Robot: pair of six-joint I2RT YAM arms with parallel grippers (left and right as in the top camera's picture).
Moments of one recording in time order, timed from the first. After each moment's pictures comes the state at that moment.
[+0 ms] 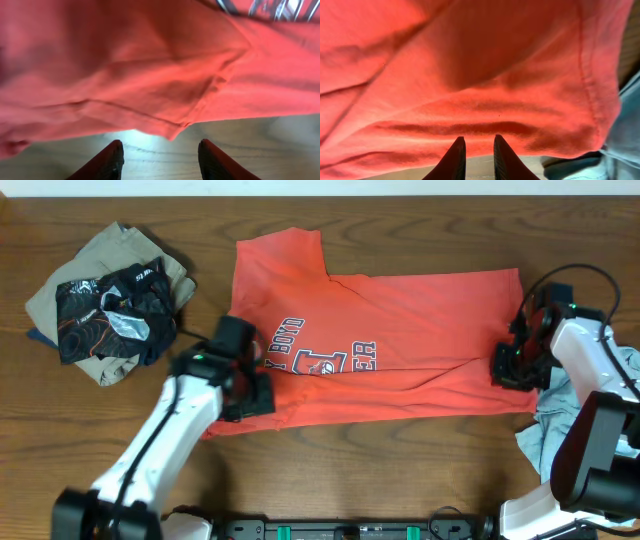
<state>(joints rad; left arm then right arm) -0.29 1.44 0.90 -0.91 0.18 -0.40 -0.21 1.75 1.12 -0.99 -0.08 0.11</state>
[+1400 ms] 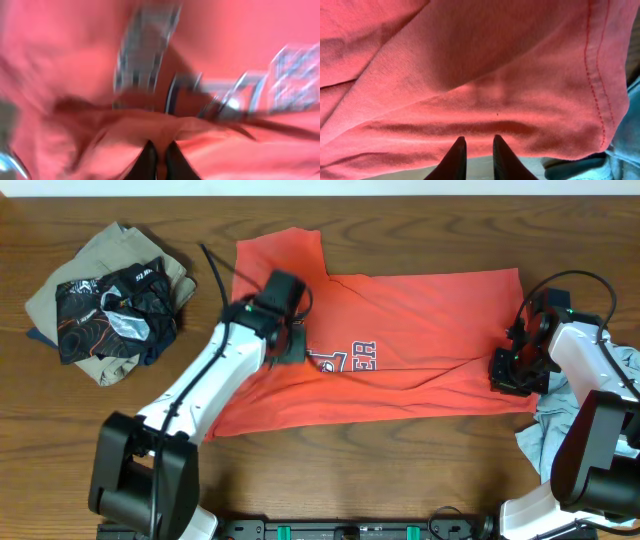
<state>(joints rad) -0.41 1.70 1.29 -0.81 -0.03 -0.31 -0.21 1.75 1.10 -0.97 -0.08 0.11</state>
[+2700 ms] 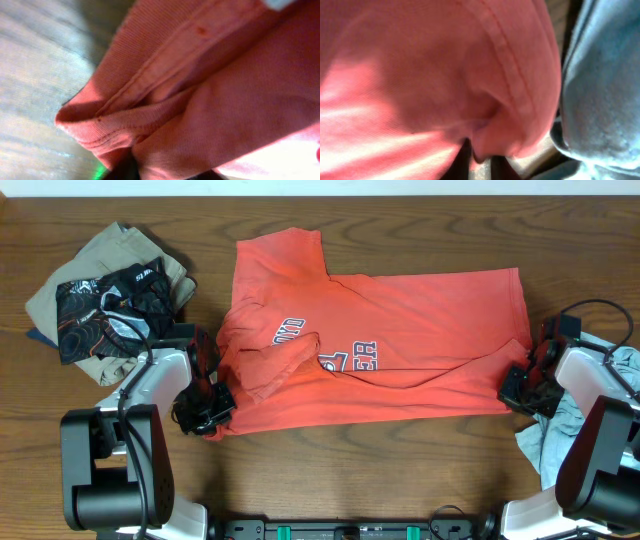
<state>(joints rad) 0.05 1.70 0.87 -0.97 0.13 -0.43 -0.30 1.72 0.91 -0.79 0.03 0.26</state>
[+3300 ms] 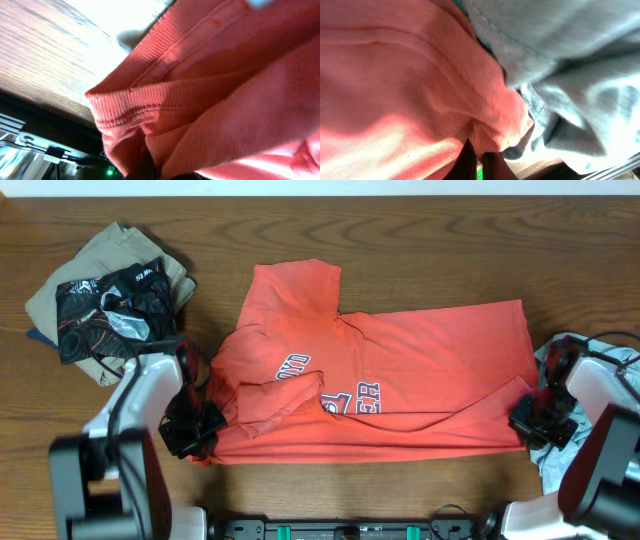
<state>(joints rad) 0.08 1.59 0.87 -1.25 0.06 -0.51 -0.38 1.66 0.87 -1.01 0.15 0.38</state>
